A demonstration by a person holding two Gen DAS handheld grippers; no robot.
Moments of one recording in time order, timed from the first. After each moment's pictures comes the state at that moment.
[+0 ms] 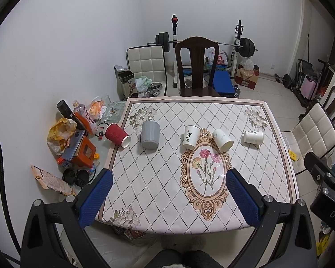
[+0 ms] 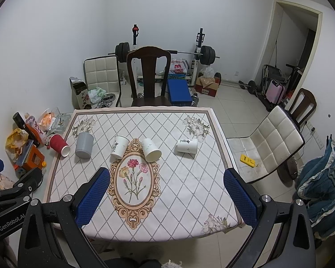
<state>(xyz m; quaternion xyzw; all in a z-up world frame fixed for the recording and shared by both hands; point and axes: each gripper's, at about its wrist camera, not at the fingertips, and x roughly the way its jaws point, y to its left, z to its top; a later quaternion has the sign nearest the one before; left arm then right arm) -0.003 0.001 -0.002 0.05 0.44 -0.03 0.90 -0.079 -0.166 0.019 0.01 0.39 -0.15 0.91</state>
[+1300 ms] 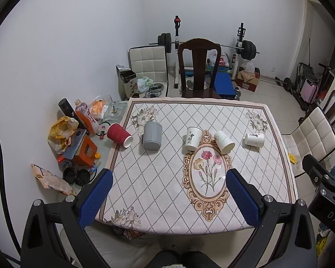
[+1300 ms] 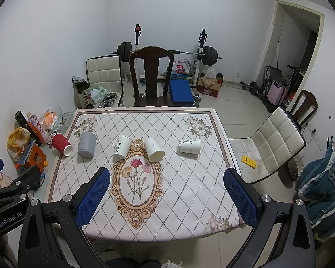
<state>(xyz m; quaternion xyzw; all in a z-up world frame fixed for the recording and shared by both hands) -0.005 0.001 0.005 0.05 0.44 -0.03 0.90 -0.077 -0.157 0.025 0.01 0.39 -0.14 0.91</state>
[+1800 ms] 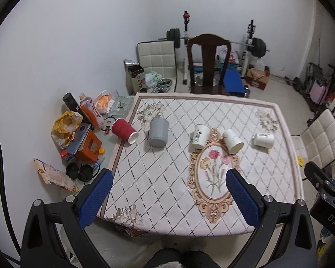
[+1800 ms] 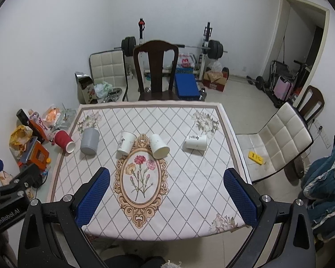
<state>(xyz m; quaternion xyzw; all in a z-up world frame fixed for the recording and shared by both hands) 0.014 -0.002 -0.020 0.05 0.45 0.01 0.89 -0.053 -0.172 0.000 0.02 0.42 -0.12 0.90</state>
